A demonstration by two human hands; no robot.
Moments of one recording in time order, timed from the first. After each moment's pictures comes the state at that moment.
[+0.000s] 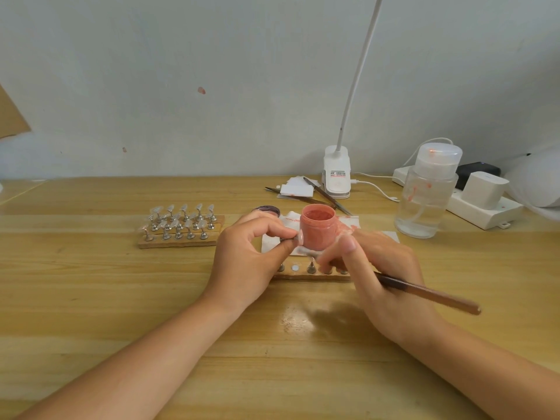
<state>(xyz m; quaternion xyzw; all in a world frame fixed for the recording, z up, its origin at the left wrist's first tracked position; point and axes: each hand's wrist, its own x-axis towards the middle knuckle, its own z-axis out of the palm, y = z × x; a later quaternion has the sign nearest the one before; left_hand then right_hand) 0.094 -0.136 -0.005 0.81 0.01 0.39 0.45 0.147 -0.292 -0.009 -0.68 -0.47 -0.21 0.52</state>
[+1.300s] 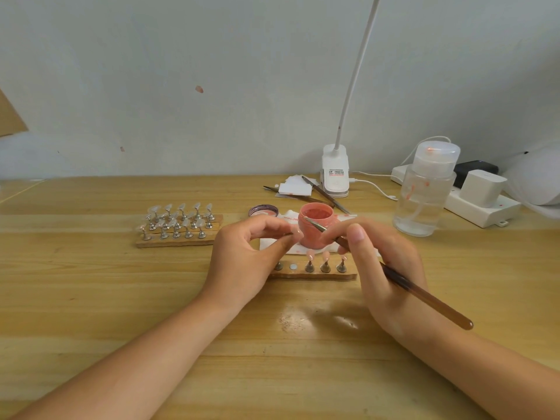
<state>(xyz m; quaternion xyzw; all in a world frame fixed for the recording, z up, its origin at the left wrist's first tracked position) 0.093 -0.137 -0.004 0.79 0.00 0.37 0.49 0.148 -0.292 -0.009 -0.66 -0.44 -0.20 0.58</state>
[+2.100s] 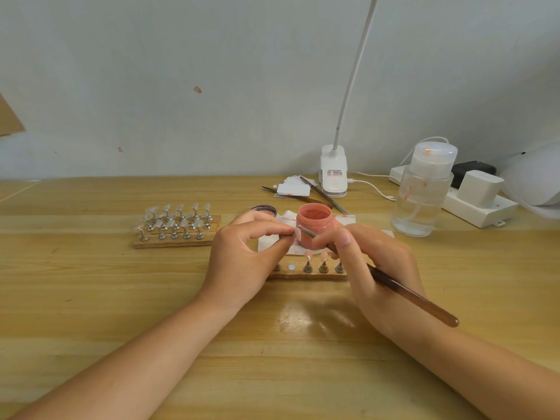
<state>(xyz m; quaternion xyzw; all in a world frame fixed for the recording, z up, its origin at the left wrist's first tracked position) 0.095 -0.137 -0.005 0.81 0.01 0.39 0.44 0.147 -0.292 -0.007 -0.70 -0.44 -0.22 0.52</state>
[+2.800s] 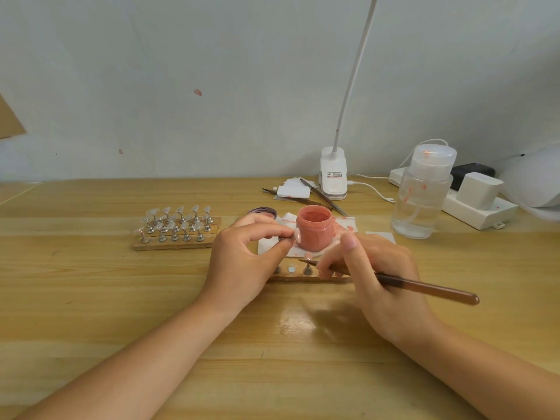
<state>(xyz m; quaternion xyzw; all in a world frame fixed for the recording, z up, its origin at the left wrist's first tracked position) 0.094 -0.137 -0.004 0.81 0.03 0.38 0.45 0.146 -0.294 -0.007 -0.69 -0.45 -0.18 0.54</state>
